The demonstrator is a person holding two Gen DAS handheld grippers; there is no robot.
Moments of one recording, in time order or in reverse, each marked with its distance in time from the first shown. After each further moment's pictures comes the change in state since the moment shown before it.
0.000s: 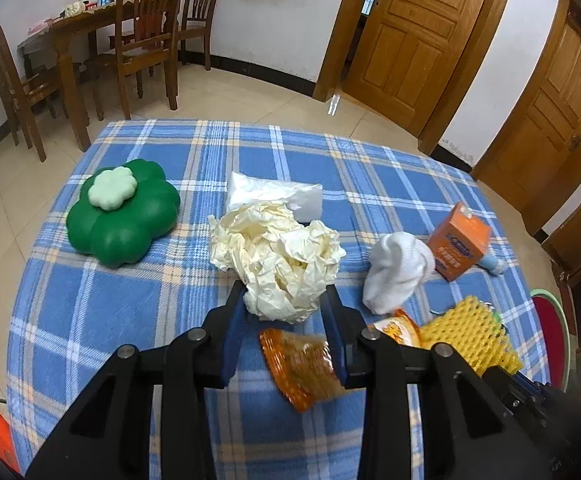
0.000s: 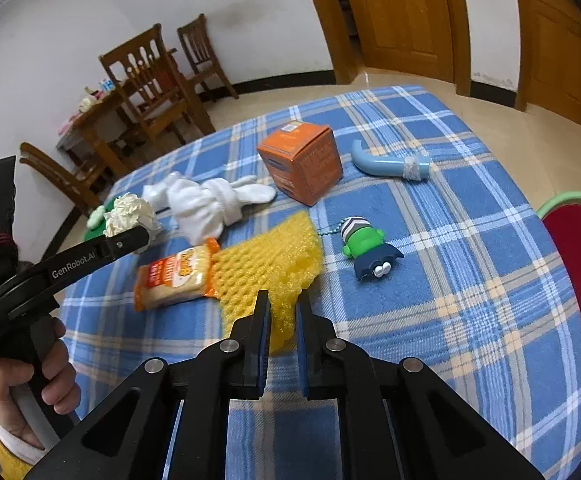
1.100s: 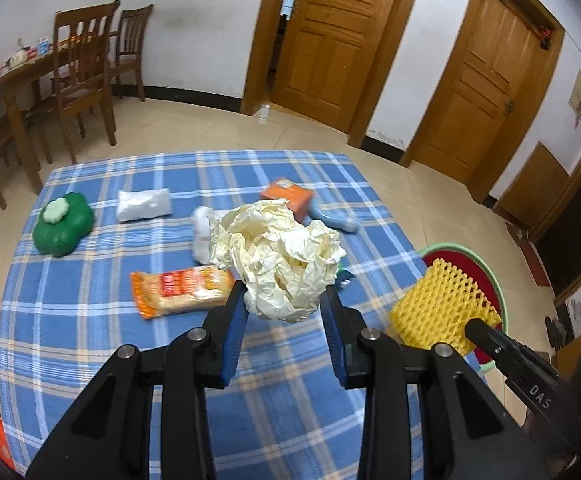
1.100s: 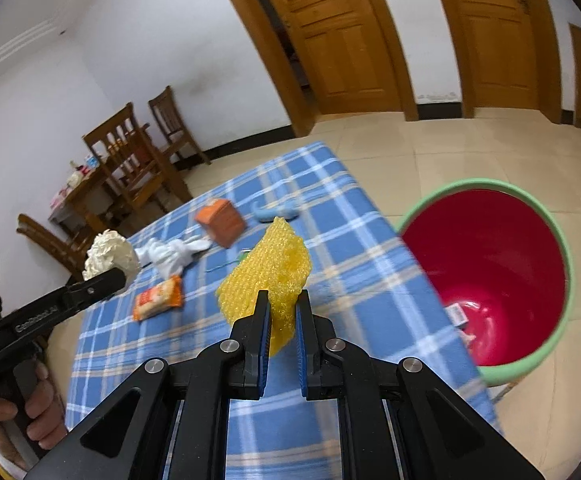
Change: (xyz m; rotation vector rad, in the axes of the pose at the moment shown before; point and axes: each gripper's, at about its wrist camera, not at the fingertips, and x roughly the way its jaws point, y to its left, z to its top) left arm -0.090 -0.117 -0.045 0.181 -0.038 -0.164; right arm -0.118 -0.082 -0.040 0.161 -0.213 -0.050
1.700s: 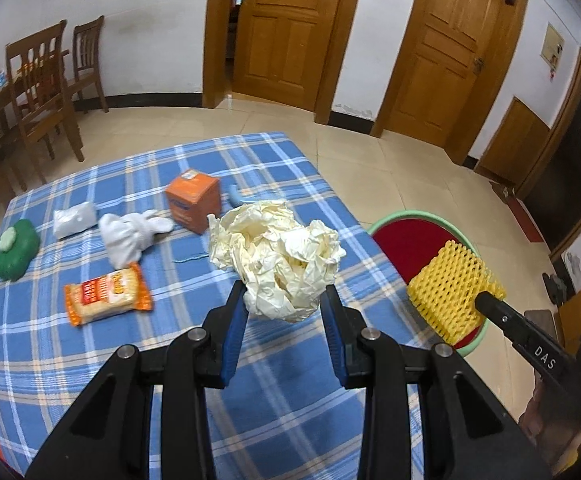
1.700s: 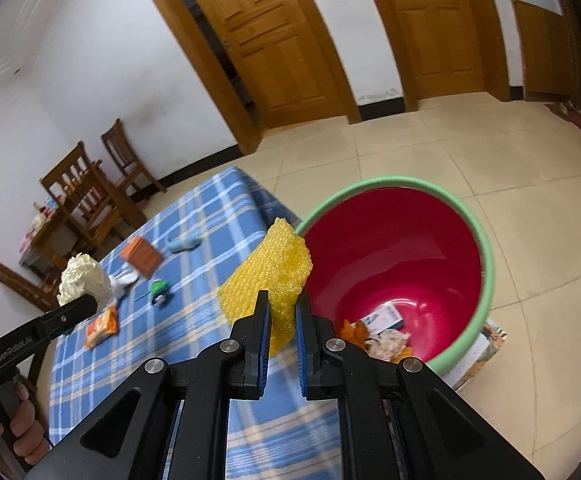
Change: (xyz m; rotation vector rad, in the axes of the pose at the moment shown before) left arm 0.025 -0.082 -0.005 0.139 0.058 -0.043; right arm -0.032 -0.089 0.004 0.137 -0.056 -0.120
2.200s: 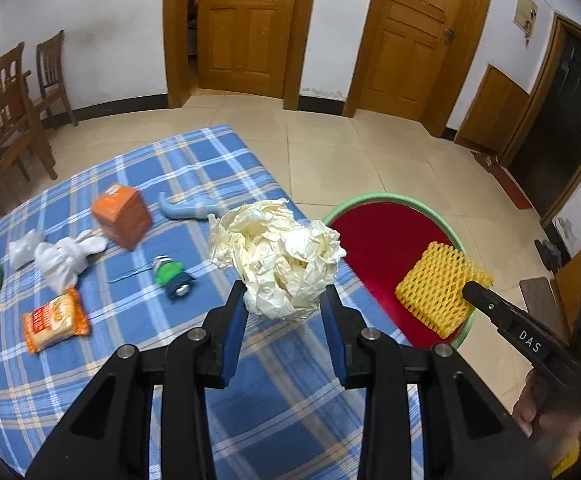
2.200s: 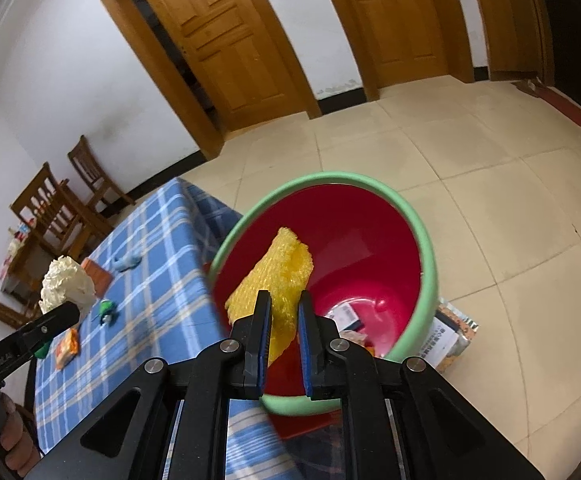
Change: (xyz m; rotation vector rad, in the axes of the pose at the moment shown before) left arm 0.035 -0.059 0.009 0.113 0.048 -0.048; right arm 0.010 -0.056 0.008 0.094 0.010 -0.088
